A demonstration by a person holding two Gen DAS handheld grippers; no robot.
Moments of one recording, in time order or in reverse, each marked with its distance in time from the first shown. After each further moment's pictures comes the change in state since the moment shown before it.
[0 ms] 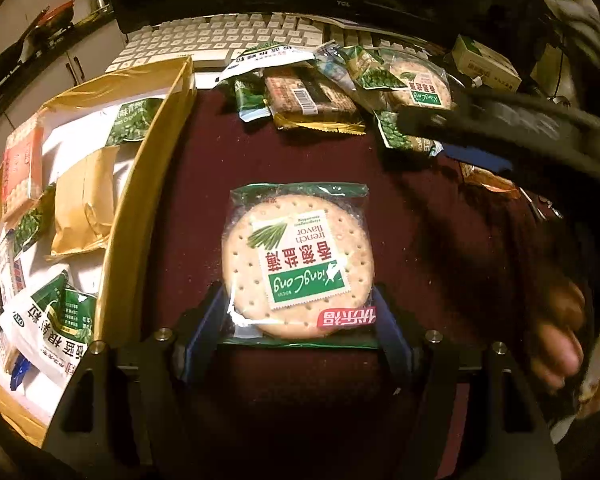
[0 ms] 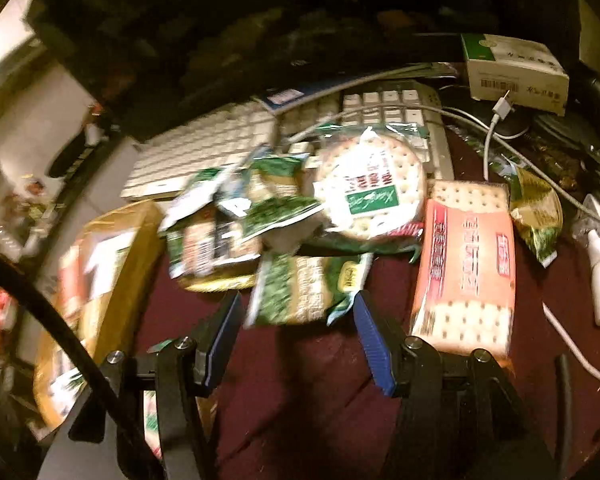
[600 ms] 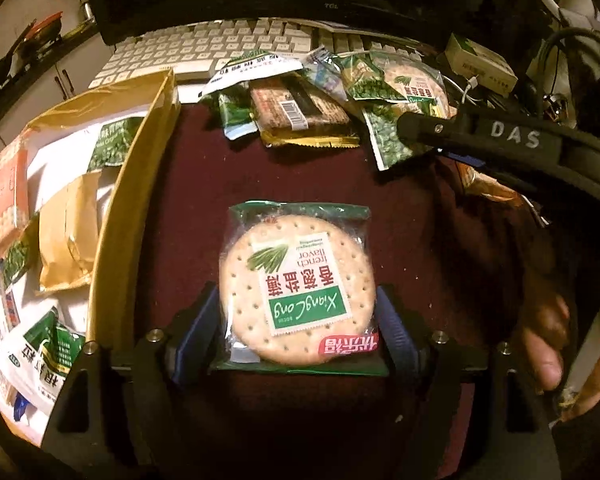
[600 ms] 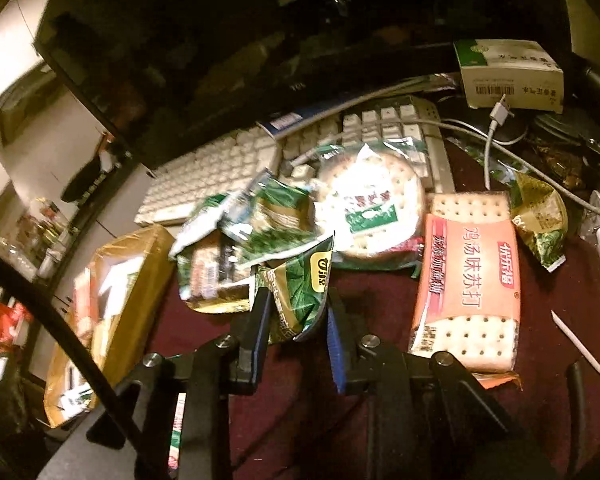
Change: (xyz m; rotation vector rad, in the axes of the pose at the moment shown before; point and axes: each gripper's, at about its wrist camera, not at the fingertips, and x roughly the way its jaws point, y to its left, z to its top) left arm 0.013 0.000 0.018 0.044 -0.018 -0.014; right arm -0.013 -0.016 -0.009 0.034 -0.109 0.119
